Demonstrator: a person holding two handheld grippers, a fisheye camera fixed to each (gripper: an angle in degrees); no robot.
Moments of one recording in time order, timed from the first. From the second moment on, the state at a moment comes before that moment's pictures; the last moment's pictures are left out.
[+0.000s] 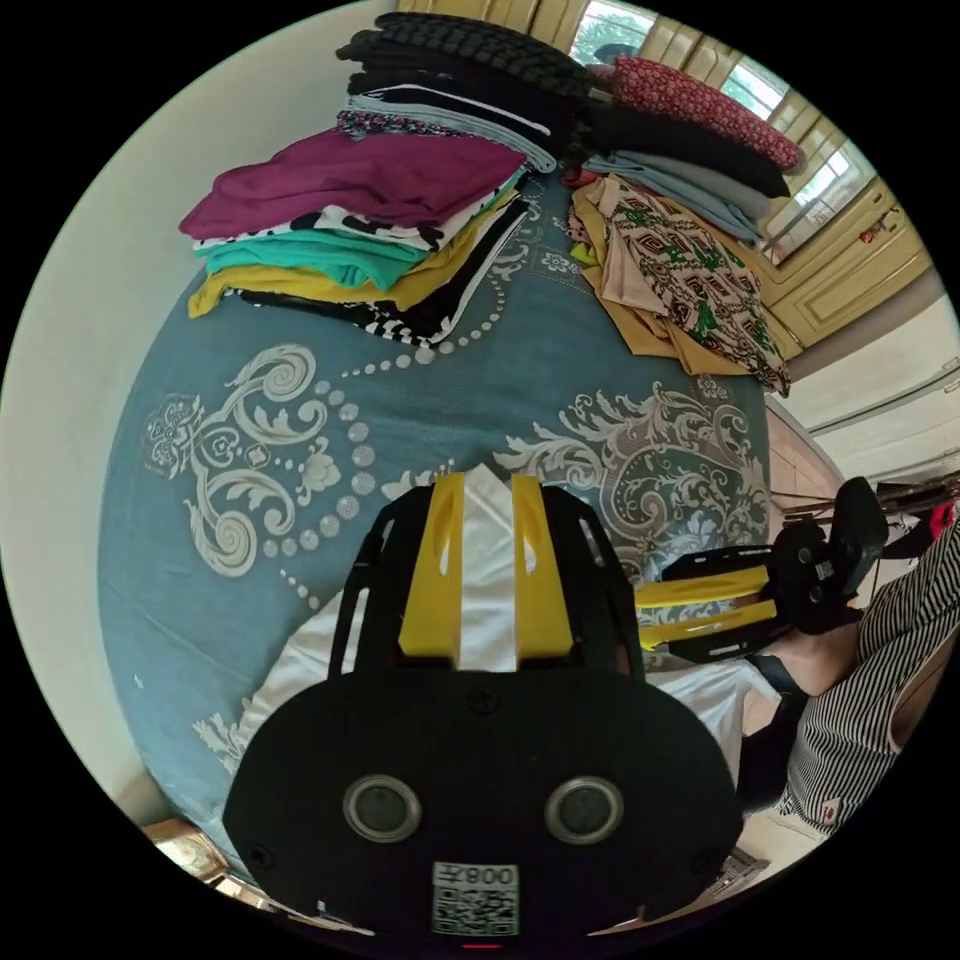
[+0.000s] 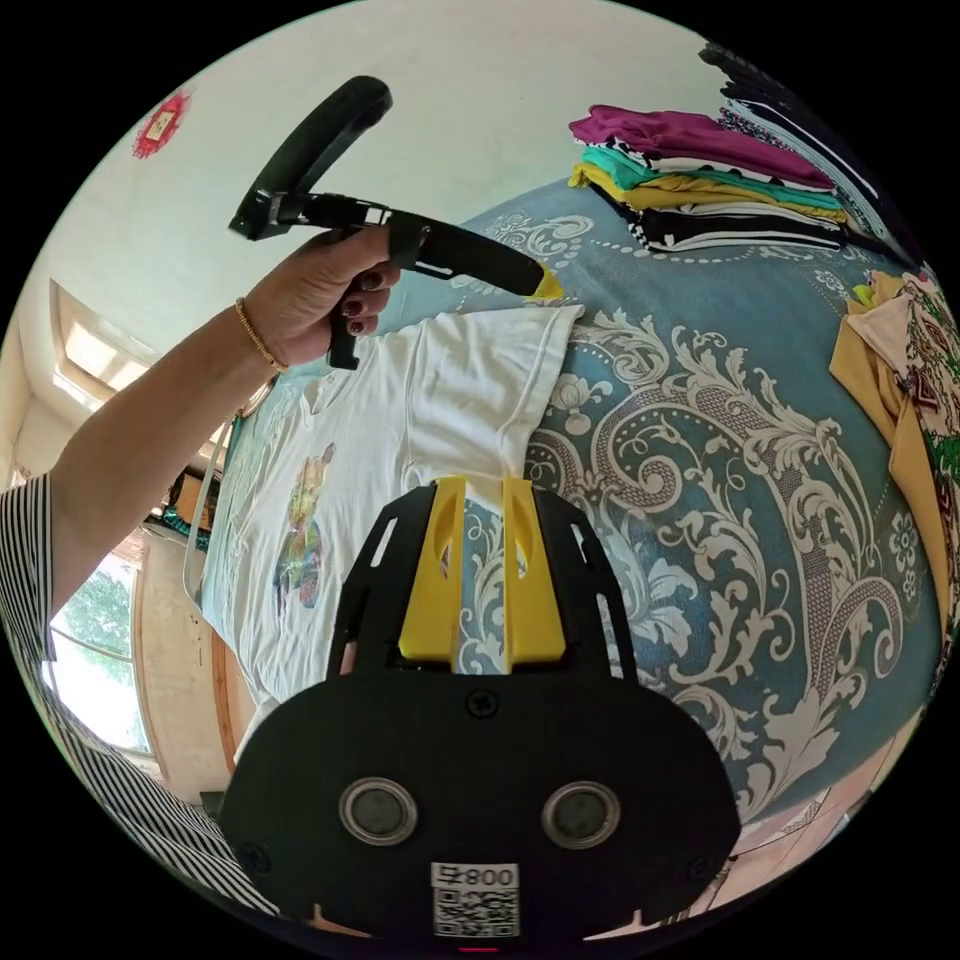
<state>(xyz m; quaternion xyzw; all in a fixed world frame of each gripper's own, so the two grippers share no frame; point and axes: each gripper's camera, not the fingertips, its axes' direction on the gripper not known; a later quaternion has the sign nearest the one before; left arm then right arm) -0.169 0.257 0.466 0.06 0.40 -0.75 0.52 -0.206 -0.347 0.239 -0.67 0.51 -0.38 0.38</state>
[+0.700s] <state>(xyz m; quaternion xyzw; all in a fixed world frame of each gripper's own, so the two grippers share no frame) -0.124 0.361 0.460 0.07 0.33 -0.80 0.50 -0.191 -0.339 0.256 -0.68 0.46 -0.40 0.41</state>
